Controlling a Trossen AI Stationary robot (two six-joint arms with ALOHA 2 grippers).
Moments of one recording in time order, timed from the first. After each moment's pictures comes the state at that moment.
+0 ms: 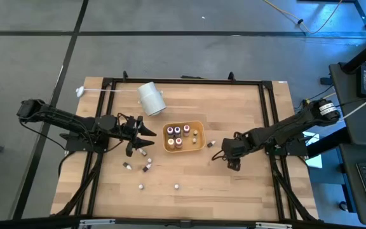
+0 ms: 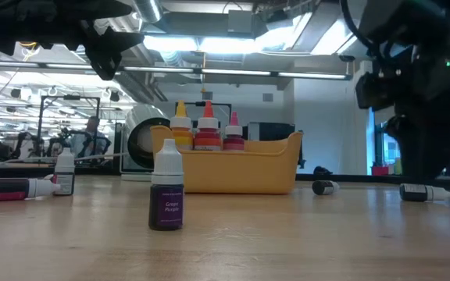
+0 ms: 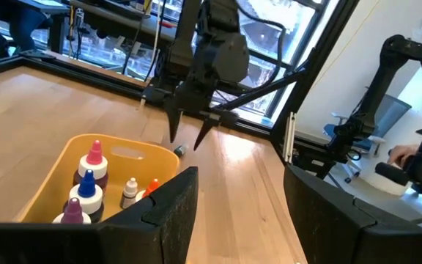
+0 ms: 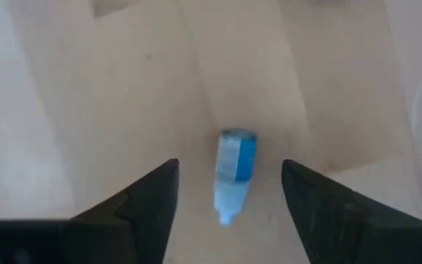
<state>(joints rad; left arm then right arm) -0.12 0.79 0.26 0.49 -0.01 -0.38 0.30 1.38 0.65 -0.55 0.04 0.60</state>
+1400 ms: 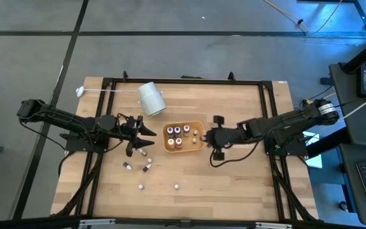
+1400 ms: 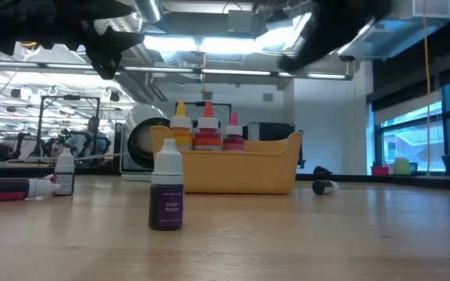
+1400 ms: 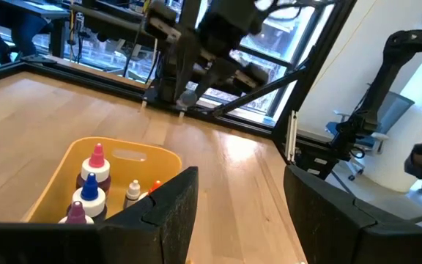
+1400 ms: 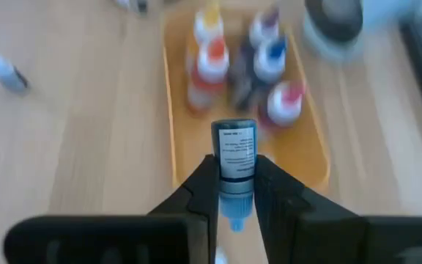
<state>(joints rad) -0.12 0.79 0.26 0.49 -0.01 -0.36 0.23 1.40 1.04 -0.47 0.32 0.04</state>
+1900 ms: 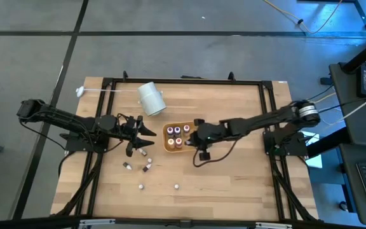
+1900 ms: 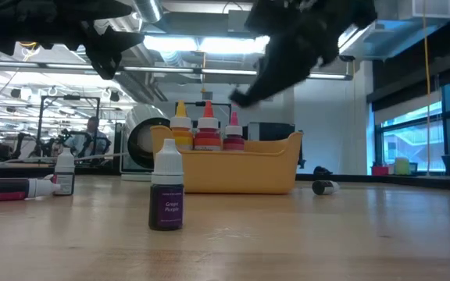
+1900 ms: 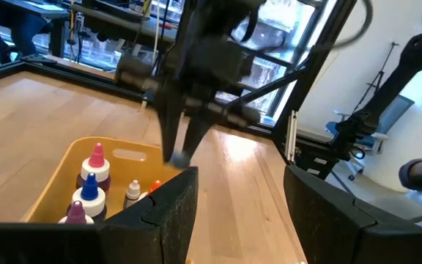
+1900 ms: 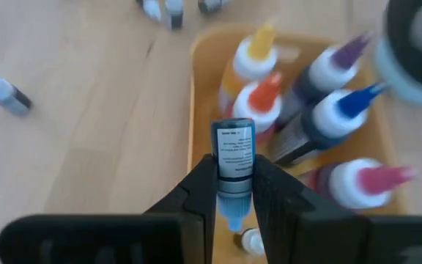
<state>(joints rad) -0.12 0.79 0.26 0.49 -0.01 -0.36 0.12 1.65 1.06 -0.19 0.07 -0.11</state>
